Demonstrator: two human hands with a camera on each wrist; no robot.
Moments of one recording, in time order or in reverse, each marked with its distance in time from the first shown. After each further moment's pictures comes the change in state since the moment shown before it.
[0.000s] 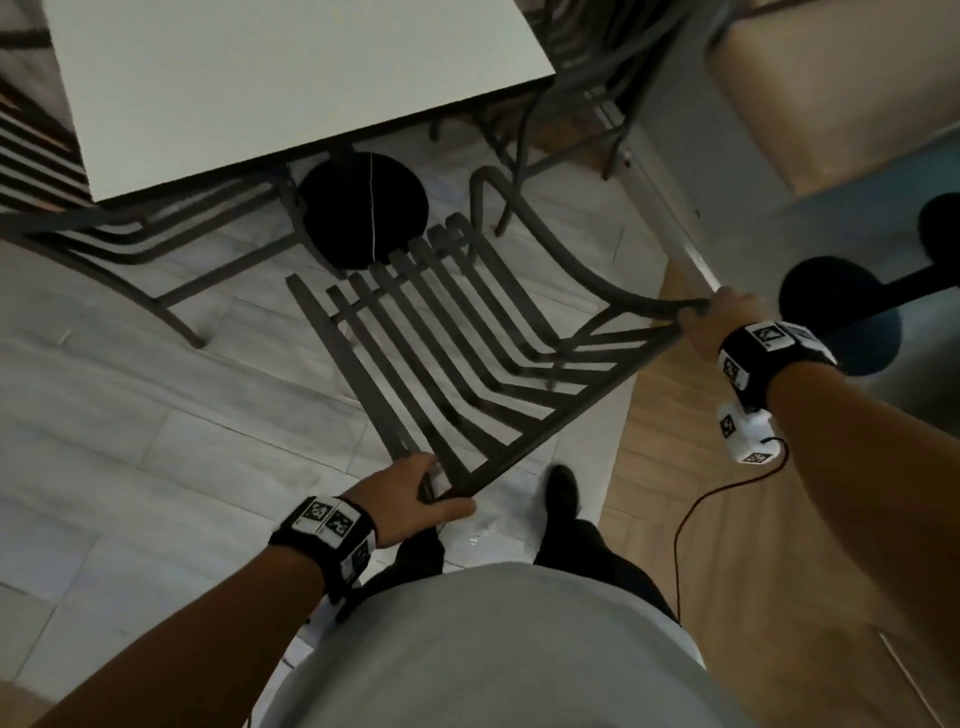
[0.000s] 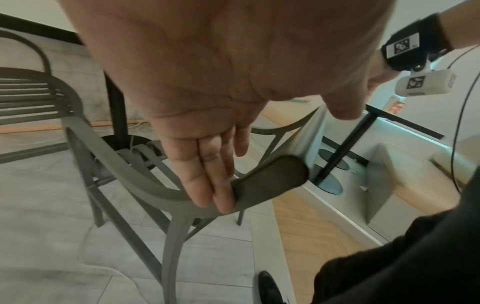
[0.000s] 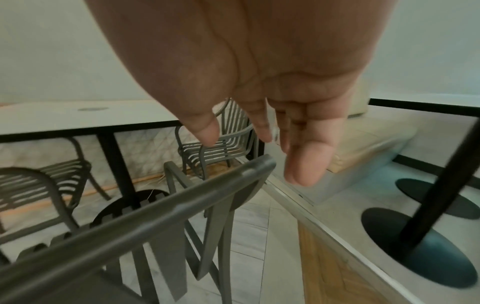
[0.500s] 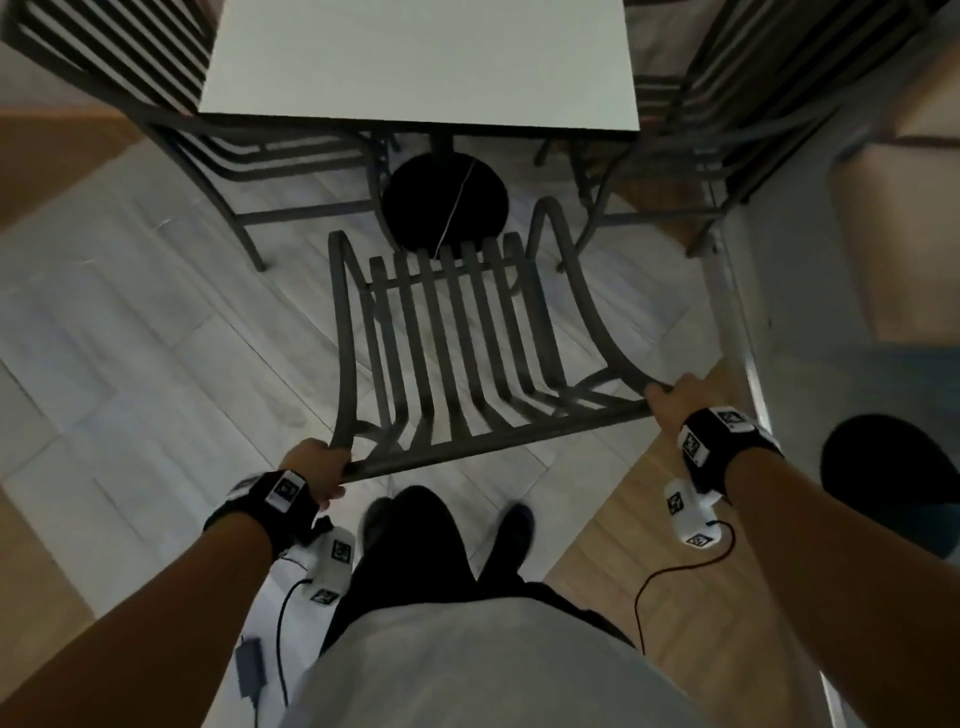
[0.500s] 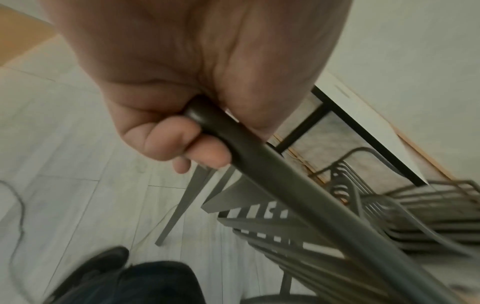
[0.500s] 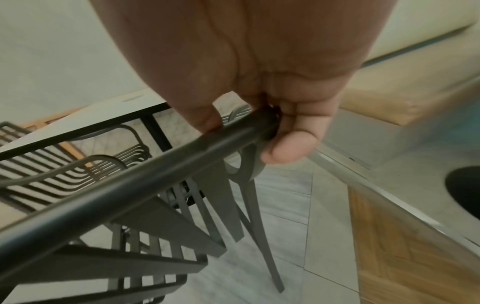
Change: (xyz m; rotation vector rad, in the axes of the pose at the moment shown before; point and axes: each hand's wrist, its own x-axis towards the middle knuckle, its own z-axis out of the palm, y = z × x) left_hand 0.027 0.039 0.063 -0.804 0.454 -0.767; right_hand 0.076 0.024 0.021 0.093 -0.250 -0.224
